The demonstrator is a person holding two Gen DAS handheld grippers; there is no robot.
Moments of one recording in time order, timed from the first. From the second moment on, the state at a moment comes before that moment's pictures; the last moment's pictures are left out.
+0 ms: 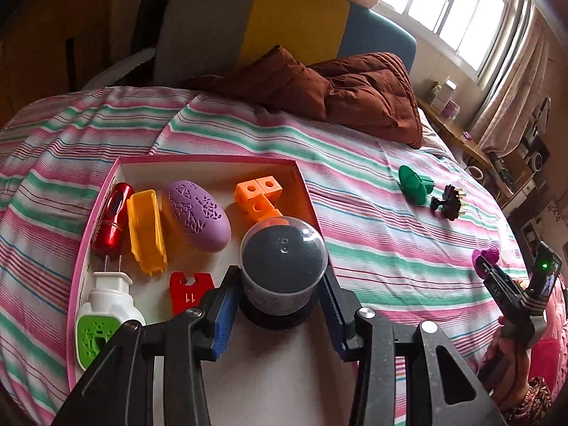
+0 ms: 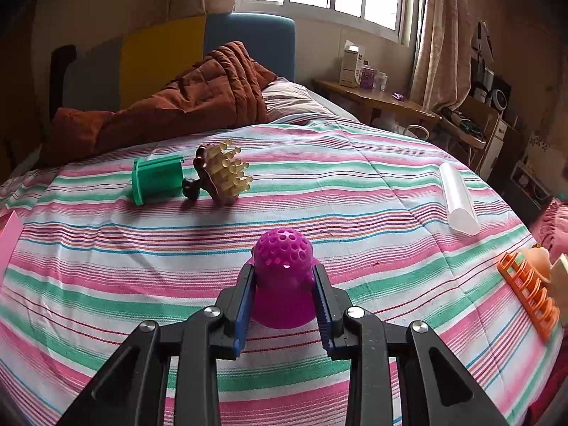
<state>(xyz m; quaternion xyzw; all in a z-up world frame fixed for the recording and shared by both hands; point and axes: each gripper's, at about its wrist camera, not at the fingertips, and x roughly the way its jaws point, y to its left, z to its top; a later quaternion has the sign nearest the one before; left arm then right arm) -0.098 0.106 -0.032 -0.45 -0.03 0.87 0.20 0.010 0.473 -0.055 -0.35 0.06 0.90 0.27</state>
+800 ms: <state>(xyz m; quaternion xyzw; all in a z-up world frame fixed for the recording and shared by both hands) -0.078 0.048 -0.011 -0.42 -0.14 0.88 0.19 0.013 0.468 -0.054 -0.35 0.06 0.90 0.25</state>
